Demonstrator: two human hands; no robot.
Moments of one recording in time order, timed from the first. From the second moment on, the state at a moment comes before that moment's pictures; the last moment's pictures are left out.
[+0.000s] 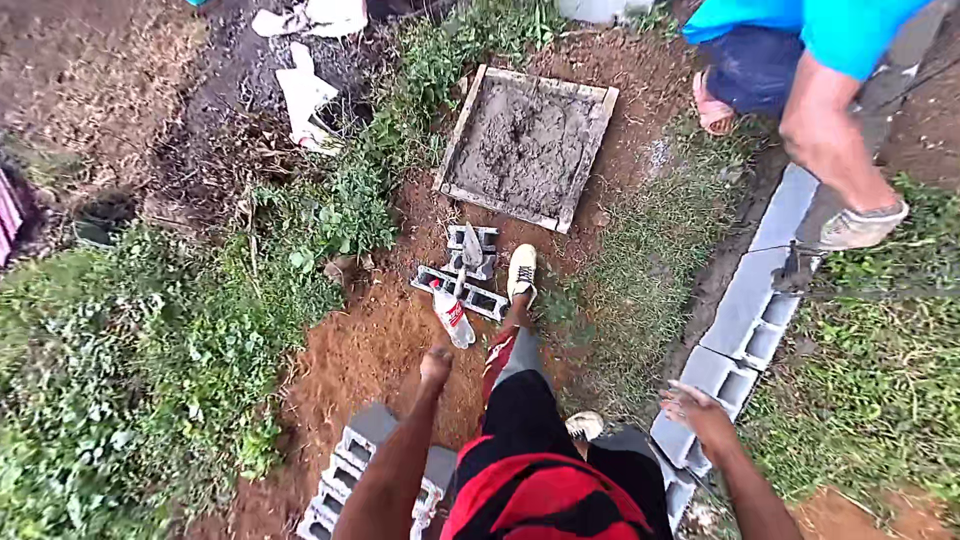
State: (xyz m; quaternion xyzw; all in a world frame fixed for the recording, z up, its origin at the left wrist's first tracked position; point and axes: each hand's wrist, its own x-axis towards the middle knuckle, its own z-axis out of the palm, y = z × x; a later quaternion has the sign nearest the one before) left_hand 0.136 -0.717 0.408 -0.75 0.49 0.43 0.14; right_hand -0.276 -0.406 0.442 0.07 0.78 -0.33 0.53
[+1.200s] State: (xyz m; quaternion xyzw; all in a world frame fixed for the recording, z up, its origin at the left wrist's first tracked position) left_hand -0.237 -0.904 0.287 -0.56 0.43 0.69 0.14; right_hand -0.493 -1.263 0.143 -0.36 0.86 0.05 0.36
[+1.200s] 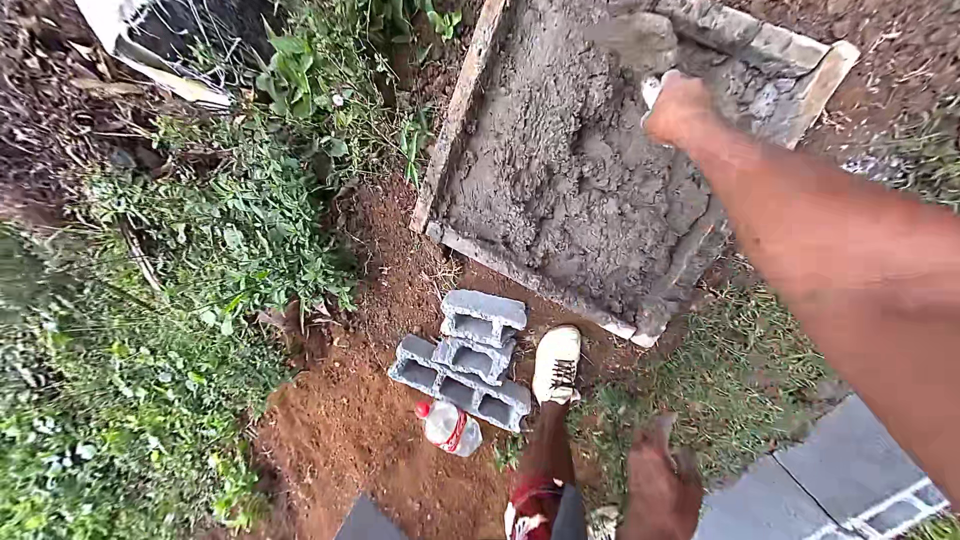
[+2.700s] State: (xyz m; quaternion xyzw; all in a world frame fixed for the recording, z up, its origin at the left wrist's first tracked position) left_hand -0.160 -0.764 0.269 -0.48 0.61 0.56 0.30; right_hand -0.231 -0.546 0.364 0.05 0.72 -0.44 0.54
